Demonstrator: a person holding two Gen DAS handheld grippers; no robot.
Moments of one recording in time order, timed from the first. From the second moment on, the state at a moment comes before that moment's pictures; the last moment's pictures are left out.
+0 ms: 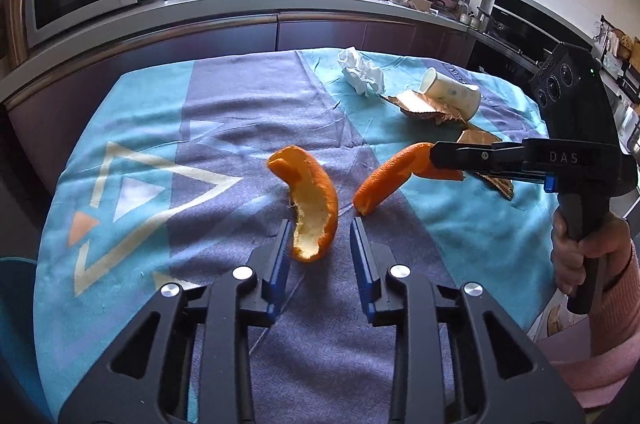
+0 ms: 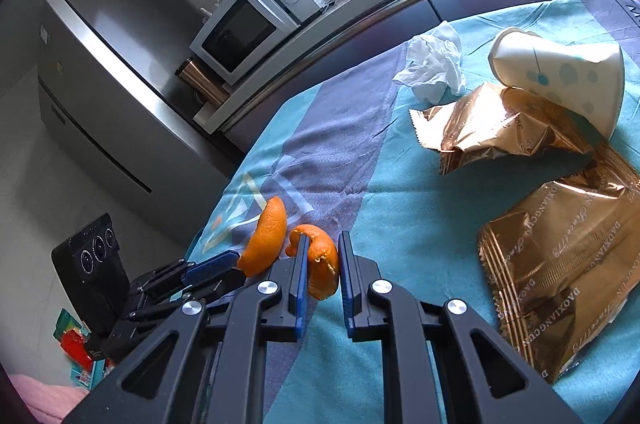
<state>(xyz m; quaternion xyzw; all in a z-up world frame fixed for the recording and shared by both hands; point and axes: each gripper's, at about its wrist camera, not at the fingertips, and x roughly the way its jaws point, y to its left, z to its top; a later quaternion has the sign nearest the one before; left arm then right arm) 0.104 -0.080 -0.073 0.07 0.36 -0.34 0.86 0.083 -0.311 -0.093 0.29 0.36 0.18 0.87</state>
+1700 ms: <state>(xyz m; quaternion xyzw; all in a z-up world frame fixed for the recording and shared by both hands) 0.059 0.071 -0.019 -0.02 0.30 -0.22 0.93 0.108 -0.191 -0.054 0.25 0.36 0.31 0.84</state>
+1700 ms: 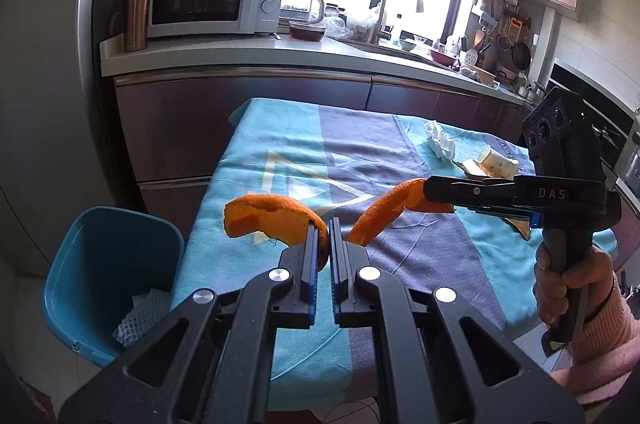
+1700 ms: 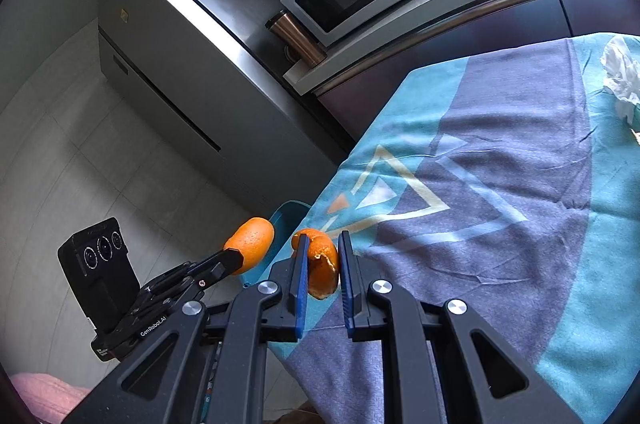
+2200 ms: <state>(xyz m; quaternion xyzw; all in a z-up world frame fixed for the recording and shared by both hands) 0.052 0.120 -0.018 -0.04 0.30 -0.17 0.94 0.129 -0.133 -0.054 0.23 0.37 0.35 0.83</state>
